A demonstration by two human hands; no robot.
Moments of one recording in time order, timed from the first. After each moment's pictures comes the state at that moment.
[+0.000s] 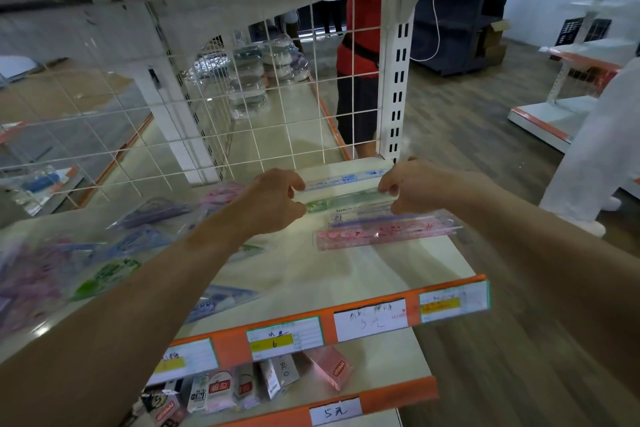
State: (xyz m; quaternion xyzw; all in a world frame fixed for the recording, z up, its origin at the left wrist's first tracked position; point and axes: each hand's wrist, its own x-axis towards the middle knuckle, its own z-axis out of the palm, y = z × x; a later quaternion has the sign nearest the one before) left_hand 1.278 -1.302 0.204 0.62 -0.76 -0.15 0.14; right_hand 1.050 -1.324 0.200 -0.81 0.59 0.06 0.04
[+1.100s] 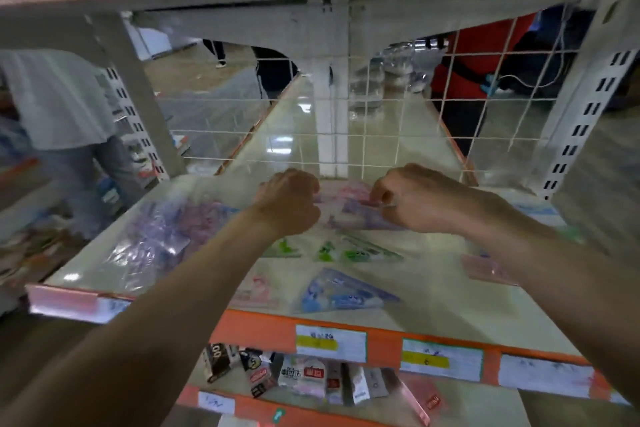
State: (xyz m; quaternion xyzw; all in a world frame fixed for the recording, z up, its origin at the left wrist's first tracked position) left_hand 1.437 -1.258 0.225 0.74 -0.66 -0.06 0.10; right_hand 1.249 -1.300 0.241 -0.88 0.46 -0.01 0.09
